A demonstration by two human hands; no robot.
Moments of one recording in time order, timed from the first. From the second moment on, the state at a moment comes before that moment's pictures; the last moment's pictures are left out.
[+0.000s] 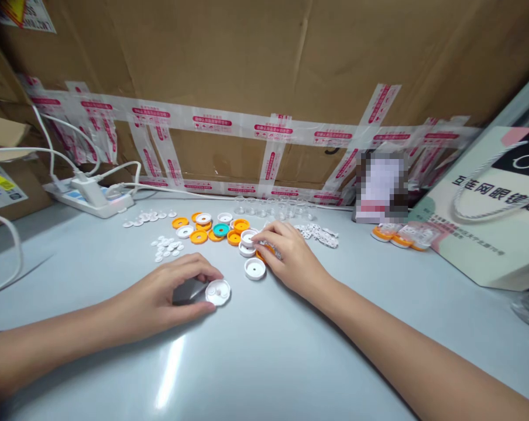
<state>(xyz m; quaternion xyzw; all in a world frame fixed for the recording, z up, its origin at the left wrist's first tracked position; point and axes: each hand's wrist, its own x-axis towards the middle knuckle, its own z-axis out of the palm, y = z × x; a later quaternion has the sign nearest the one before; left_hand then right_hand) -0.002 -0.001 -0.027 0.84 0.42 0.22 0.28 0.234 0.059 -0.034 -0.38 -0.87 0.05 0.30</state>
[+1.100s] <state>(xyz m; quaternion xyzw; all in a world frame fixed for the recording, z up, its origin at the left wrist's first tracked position) -0.011 0.009 -0.022 0.83 0.42 0.32 0.18 0.220 0.031 -0.007 -0.35 -0.58 0.61 0.40</state>
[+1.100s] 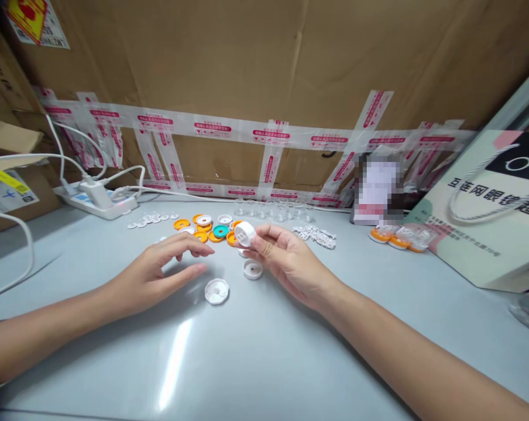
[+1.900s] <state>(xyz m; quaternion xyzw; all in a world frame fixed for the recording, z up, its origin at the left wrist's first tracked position) -0.012 0.005 -0.020 0.85 0.41 0.29 0.18 0.233 0.058 -0.024 -0.48 -0.81 0.12 0.32</state>
